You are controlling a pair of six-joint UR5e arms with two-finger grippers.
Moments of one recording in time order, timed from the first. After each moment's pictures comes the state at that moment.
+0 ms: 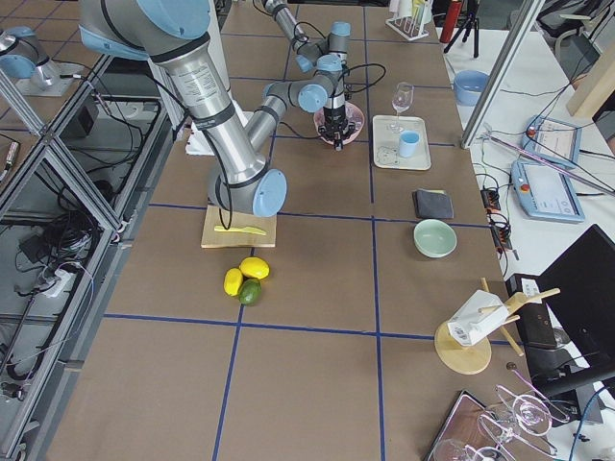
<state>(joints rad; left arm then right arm) -0.64 -2.07 -1.39 -2.59 -2.23 0.03 0.56 -0.92 1.71 -1.65 1.78 -0.41</state>
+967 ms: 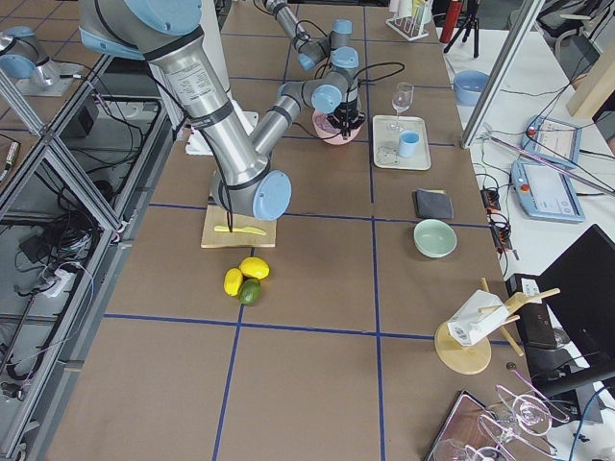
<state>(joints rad) -0.66 -2.05 -1.40 -2.59 -2.23 0.04 0.70 -0.93 1.72 -1.51 2.03 -0.34</state>
